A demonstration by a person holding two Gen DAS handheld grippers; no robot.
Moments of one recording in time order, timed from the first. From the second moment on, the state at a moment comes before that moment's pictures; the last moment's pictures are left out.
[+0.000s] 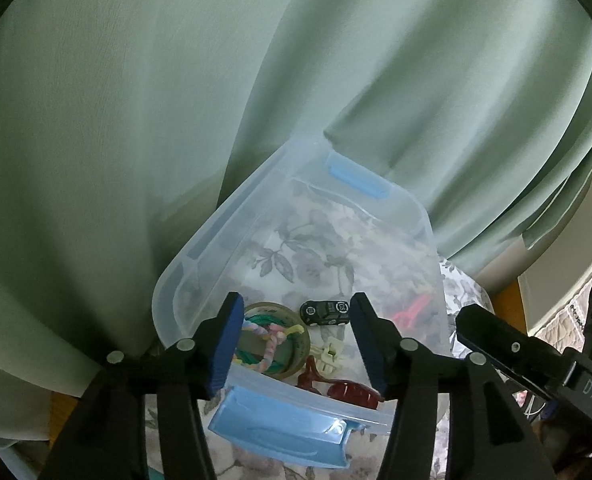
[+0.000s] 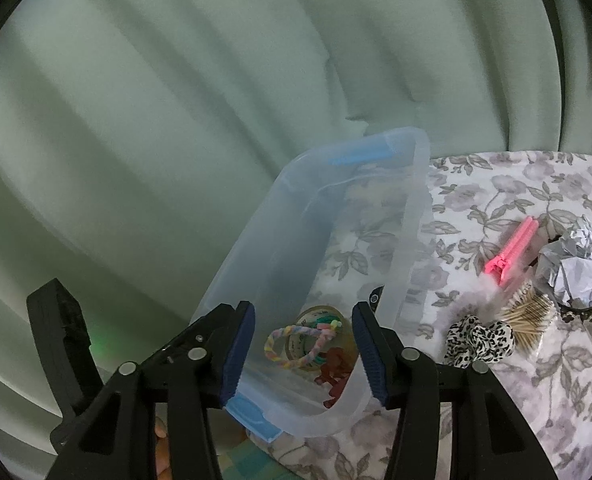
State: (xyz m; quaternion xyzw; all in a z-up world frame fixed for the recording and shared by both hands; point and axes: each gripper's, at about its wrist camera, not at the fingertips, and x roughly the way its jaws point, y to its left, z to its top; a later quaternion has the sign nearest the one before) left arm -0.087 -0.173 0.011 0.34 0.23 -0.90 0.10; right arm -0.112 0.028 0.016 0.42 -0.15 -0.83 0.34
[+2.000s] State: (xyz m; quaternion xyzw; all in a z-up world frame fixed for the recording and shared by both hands) left arm -0.102 0.011 0.050 0.38 0.05 -0.92 0.03; right arm -0.069 0.216 0.028 0.29 -0.15 -0.93 0.16
